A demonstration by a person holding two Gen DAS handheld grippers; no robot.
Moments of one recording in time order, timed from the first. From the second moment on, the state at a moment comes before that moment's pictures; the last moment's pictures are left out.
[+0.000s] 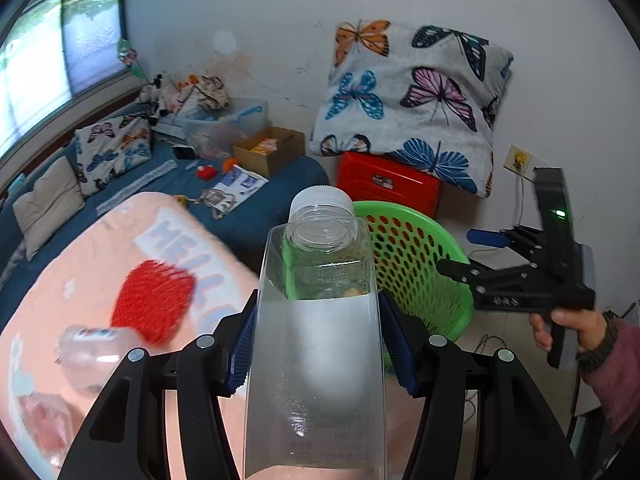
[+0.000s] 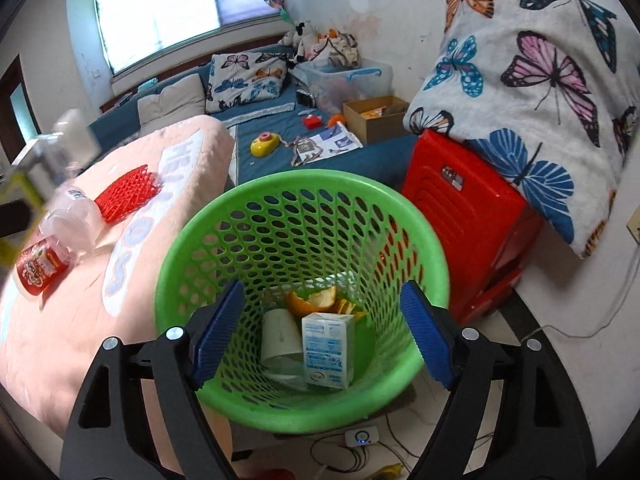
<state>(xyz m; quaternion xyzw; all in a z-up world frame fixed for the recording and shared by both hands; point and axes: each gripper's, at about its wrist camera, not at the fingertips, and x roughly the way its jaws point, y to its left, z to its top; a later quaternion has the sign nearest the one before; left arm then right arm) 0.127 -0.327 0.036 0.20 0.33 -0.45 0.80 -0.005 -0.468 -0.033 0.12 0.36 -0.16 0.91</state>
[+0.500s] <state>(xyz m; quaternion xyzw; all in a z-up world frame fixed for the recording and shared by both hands) 0.133 -0.417 -0.007 0.22 0.37 -0.46 0.77 -0.042 -0.473 -0.038 0.15 0.35 -0.16 0.91</state>
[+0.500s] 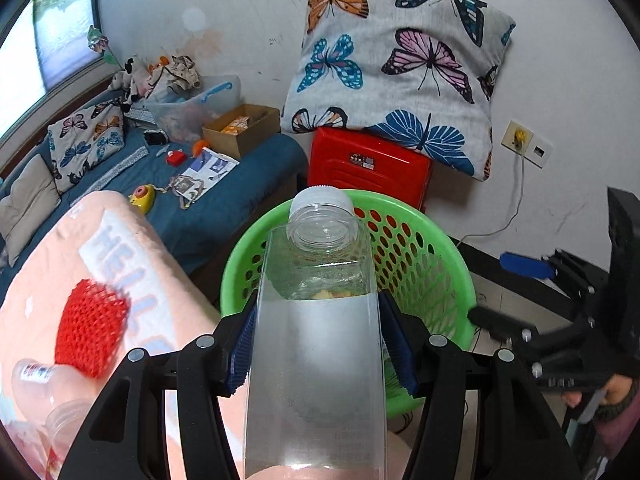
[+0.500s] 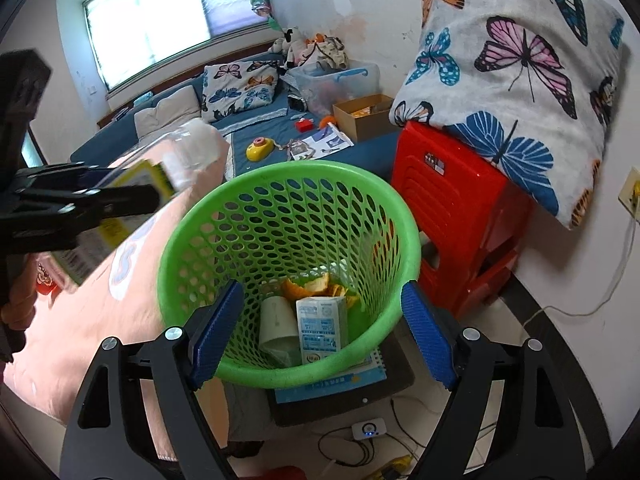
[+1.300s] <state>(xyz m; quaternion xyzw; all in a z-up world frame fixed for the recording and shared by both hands) 0.150 -0.322 0.001 0.15 0.37 -0.41 0.82 -0.036 -0.436 -0.023 0.13 0.35 -0.12 0.92</state>
